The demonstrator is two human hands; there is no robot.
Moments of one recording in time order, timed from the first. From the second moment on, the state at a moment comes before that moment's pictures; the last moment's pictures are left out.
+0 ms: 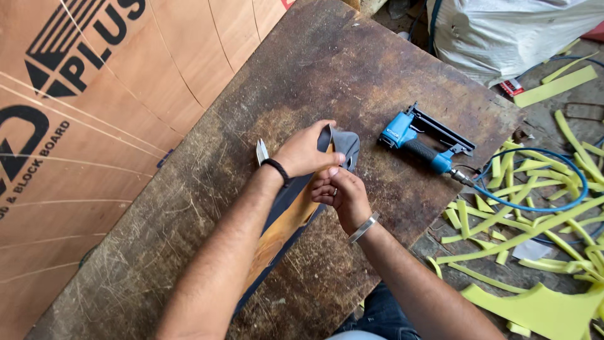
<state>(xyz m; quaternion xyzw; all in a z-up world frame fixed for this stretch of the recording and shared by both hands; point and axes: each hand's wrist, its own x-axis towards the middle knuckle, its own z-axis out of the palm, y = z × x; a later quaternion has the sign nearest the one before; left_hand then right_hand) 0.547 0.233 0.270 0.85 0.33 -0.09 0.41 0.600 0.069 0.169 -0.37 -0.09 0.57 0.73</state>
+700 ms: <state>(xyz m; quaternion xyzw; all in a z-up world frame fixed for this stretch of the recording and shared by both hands) 0.549 0.307 0.212 0.51 0.30 -0.08 0.81 0.577 0.144 0.139 -0.37 0.02 0.44 0.82</state>
